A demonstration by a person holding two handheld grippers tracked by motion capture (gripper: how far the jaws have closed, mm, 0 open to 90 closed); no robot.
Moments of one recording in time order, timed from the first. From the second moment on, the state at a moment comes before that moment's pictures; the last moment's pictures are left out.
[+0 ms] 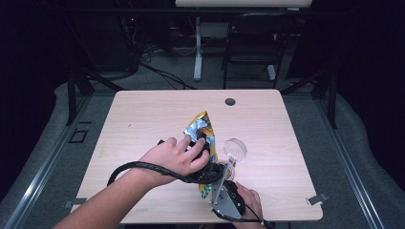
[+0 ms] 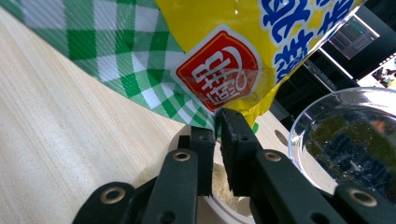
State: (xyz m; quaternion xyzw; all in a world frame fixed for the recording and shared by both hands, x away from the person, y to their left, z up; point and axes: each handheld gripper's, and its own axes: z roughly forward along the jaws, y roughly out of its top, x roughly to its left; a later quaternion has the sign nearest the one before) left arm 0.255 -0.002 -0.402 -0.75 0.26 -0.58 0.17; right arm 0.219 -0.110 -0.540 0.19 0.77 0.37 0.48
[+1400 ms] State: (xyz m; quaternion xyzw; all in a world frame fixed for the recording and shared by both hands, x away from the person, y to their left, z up) left arm 0.255 0.000 -0.403 -0.75 0.25 -0.58 0.17; right arm 0.219 -0.110 -0.540 0.19 0.77 0.37 0.48
